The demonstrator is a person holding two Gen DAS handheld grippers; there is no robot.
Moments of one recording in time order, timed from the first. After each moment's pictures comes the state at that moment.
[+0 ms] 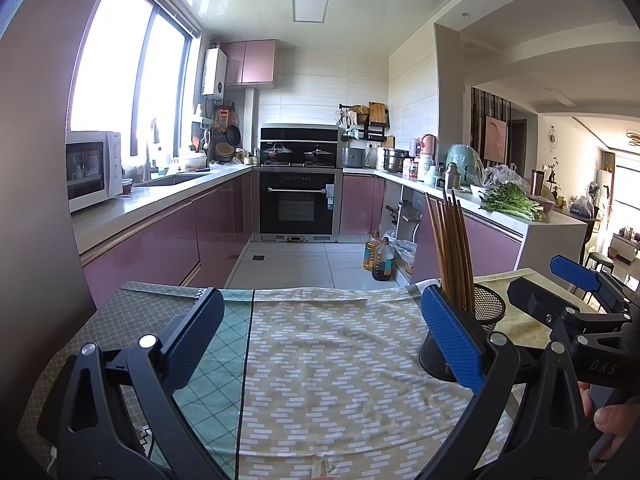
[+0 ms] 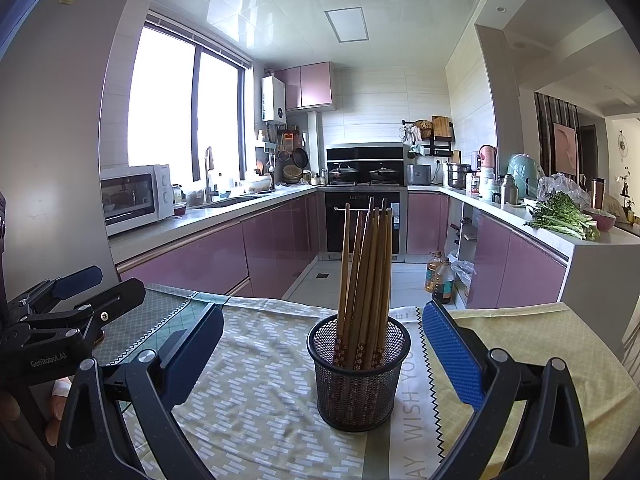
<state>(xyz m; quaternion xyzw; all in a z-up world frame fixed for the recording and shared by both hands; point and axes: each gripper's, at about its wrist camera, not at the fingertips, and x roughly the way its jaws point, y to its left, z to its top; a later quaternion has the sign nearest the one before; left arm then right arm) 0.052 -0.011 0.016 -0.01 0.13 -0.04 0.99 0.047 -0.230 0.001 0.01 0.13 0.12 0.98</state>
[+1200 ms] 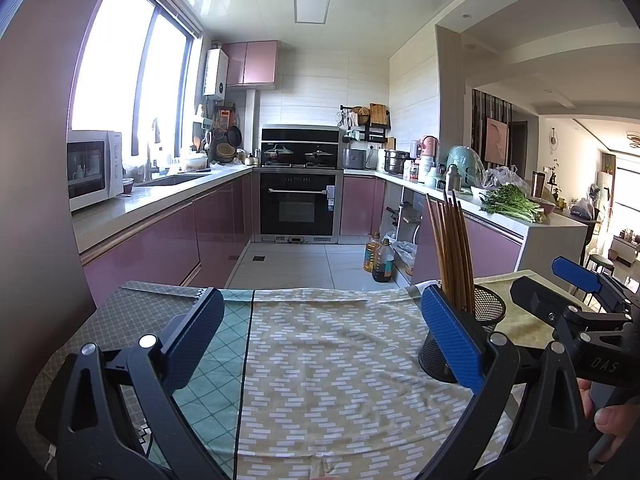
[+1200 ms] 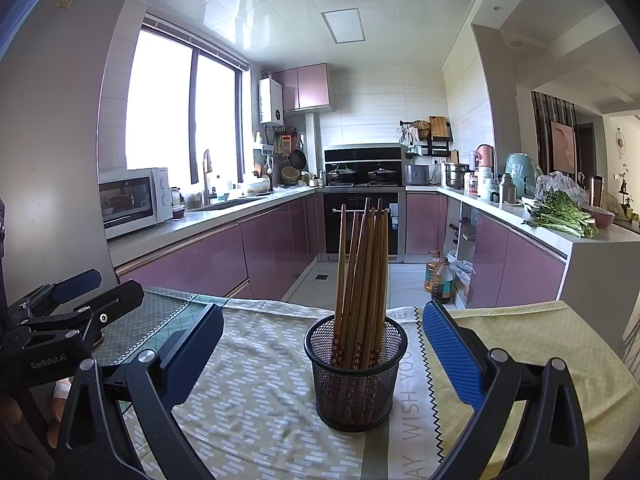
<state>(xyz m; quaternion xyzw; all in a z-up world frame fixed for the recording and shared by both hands) 0.051 -0.012 0.014 -0.01 0.13 -0.04 0.99 0.046 -0.230 0.001 0.02 0.12 0.12 0.98</state>
